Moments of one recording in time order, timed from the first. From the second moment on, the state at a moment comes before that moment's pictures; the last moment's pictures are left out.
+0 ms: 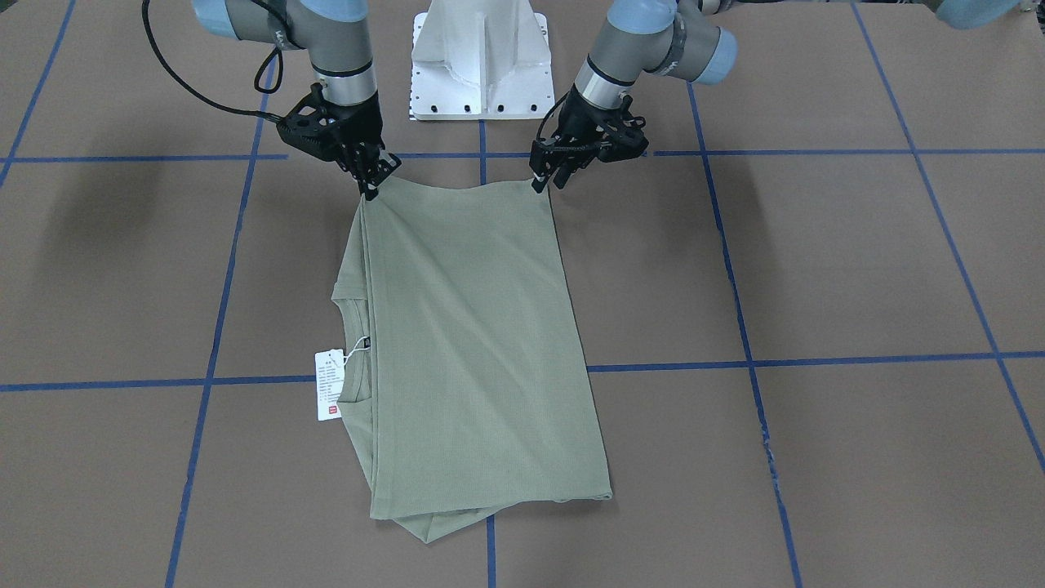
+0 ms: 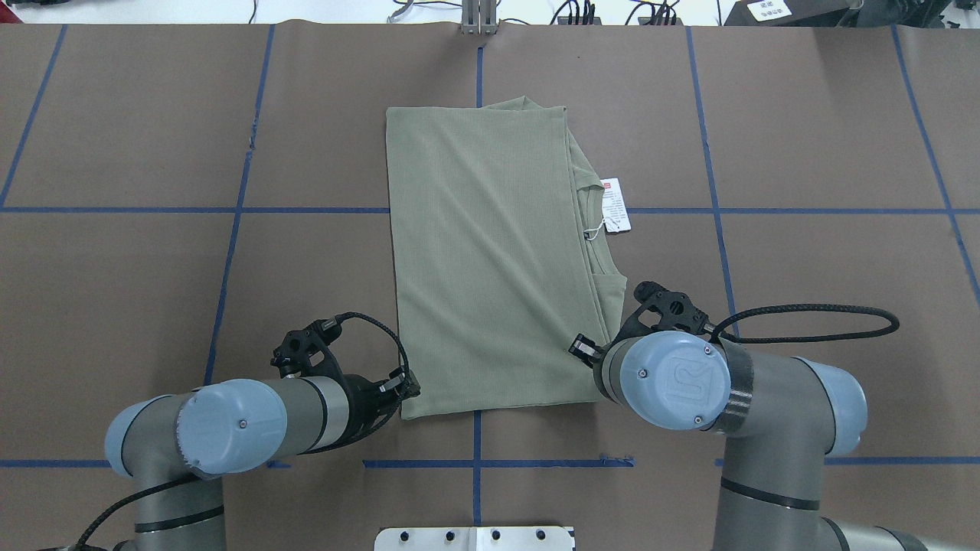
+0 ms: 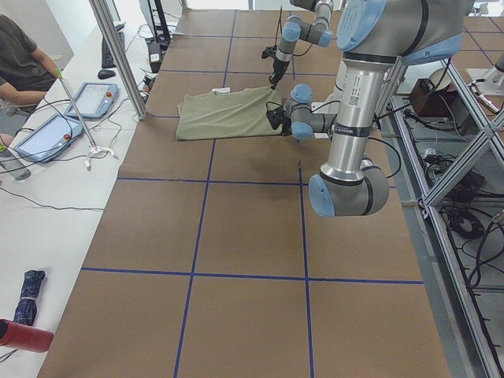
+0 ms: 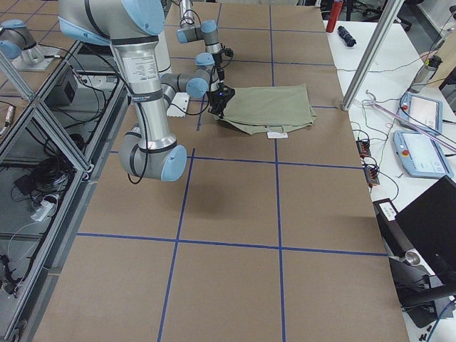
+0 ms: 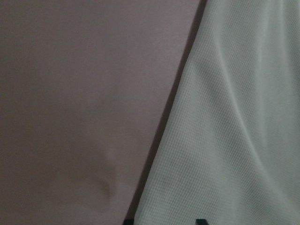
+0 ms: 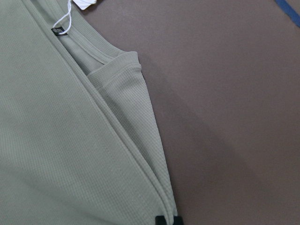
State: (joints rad) left arm -0.23 -1.89 -1.84 -2.13 -1.56 -1.94; right arm 0.30 -1.23 2.01 -1.60 1.55 1.95
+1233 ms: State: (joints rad) left arm -0.23 -1.85 -1.91 -2.13 -1.56 -1.94; right arm 0.29 -1.22 2.02 -1.60 1.55 1.95
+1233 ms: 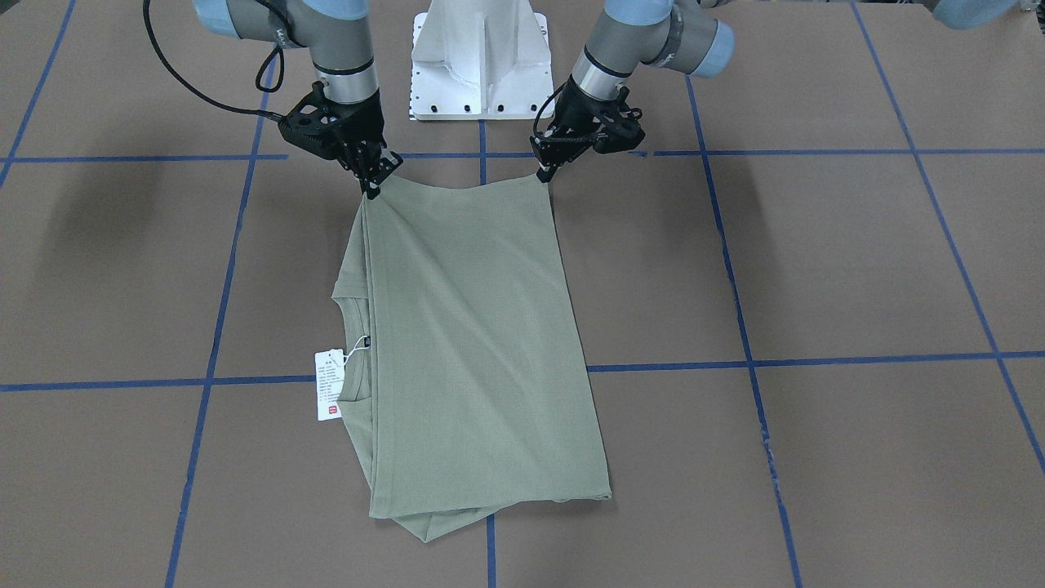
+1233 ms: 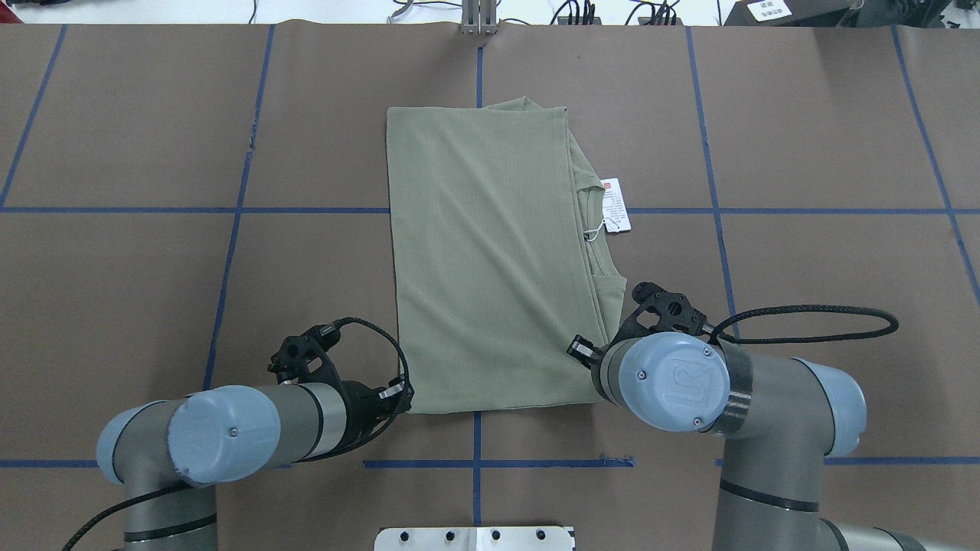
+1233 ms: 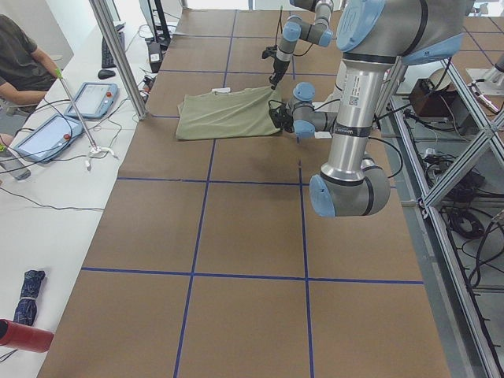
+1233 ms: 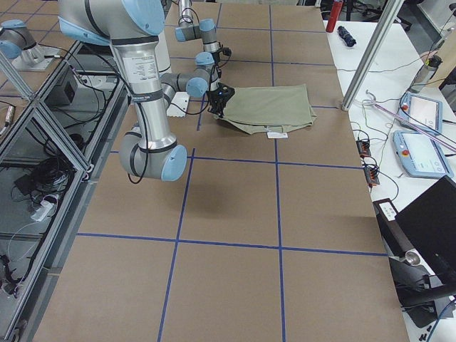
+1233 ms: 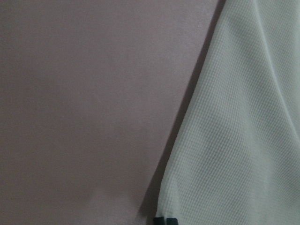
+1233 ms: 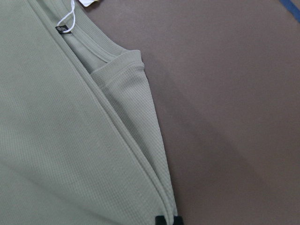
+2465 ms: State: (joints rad) left arm -0.20 -1.71 -2.21 -2.09 -1.57 -1.99; right arm 0.15 -1.22 2.28 -1.82 1.55 2.06
